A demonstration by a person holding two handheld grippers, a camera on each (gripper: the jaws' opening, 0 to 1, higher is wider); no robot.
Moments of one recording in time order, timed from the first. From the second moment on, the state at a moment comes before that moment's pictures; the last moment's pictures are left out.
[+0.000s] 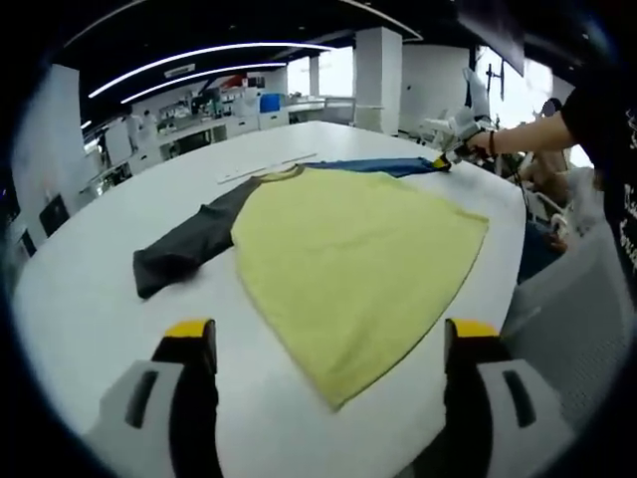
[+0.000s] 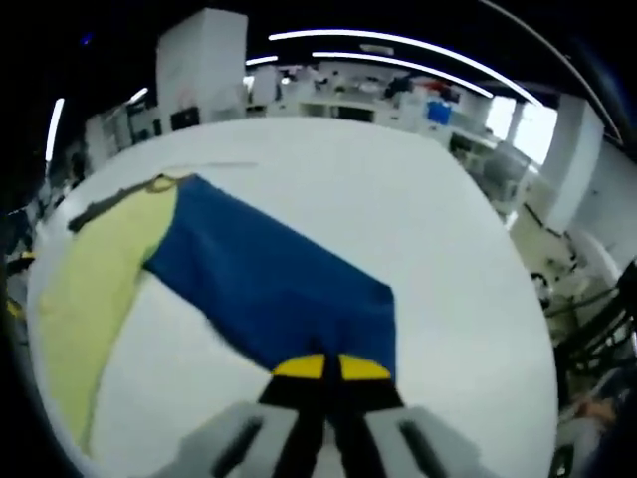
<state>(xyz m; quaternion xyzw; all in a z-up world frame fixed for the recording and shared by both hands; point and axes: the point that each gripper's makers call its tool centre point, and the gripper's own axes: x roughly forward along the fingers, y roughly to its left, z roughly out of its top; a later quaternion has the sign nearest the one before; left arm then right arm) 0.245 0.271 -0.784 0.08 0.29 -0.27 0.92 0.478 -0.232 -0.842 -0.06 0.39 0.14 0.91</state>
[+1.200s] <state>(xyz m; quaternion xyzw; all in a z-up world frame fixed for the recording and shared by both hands) 0.243 0.296 -0.785 0.09 0.28 -0.26 0.92 0.515 -0.282 -0.789 -0.03 0.39 0.02 0.92</state>
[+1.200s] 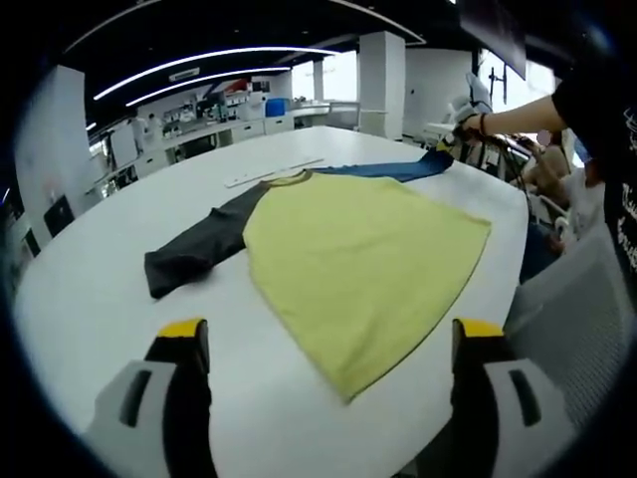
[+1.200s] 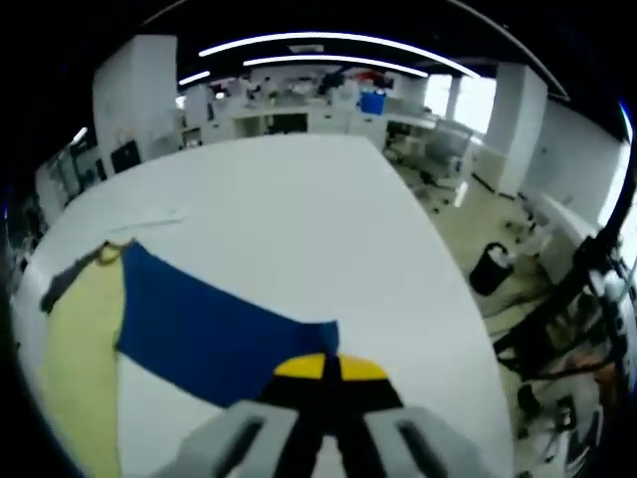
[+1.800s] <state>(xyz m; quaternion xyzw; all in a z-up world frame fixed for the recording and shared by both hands) 0.239 0.284 -0.771 0.09 0.27 -0.26 0.92 0.522 -0.231 -0.772 -0.01 0.40 0.06 0.92</state>
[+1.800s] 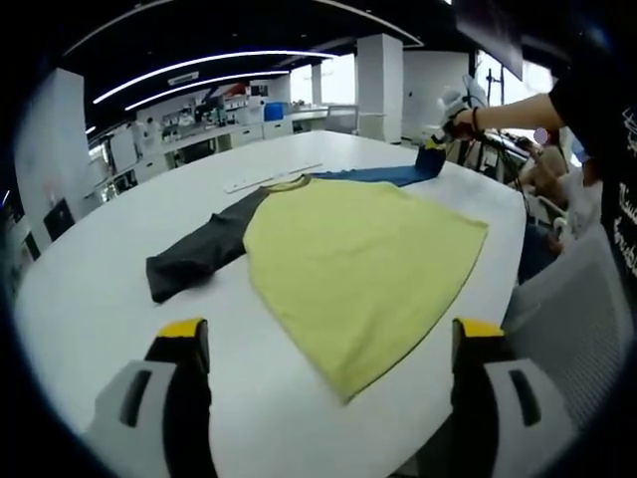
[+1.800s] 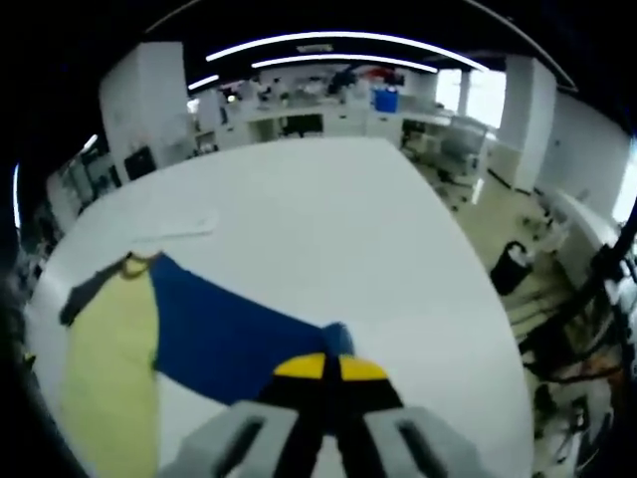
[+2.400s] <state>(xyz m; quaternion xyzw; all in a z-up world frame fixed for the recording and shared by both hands) 0.237 0.290 -0.774 0.10 0.27 -0.25 0.92 0.527 -0.158 -0.755 -0.02 0.39 0.12 0.91</state>
